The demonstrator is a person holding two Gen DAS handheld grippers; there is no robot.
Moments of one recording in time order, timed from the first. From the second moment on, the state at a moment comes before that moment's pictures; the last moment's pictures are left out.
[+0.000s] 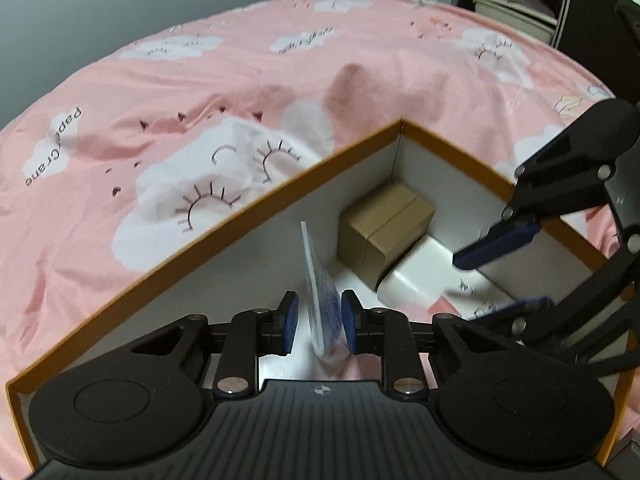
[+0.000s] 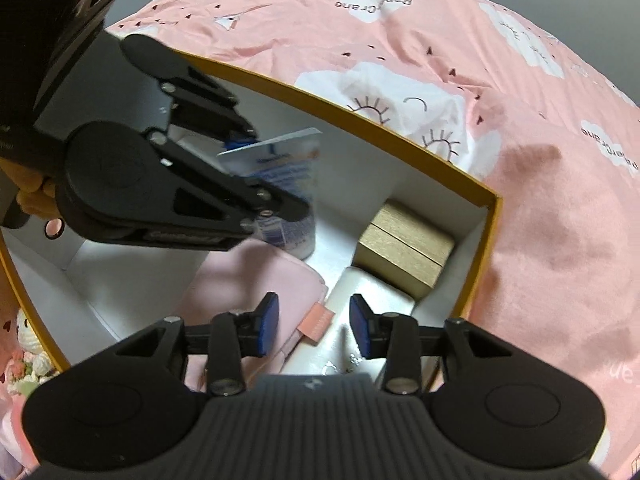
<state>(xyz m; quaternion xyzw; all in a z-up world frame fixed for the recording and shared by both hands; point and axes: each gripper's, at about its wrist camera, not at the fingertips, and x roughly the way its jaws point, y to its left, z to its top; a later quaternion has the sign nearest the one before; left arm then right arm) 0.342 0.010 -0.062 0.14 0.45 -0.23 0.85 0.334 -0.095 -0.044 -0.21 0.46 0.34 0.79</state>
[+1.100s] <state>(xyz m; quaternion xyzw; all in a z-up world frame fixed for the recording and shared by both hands) 0.373 -0.013 -0.061 -0.01 0.53 -0.15 0.83 0.337 -0.107 -0.041 -0.19 0.46 0.33 0.80</state>
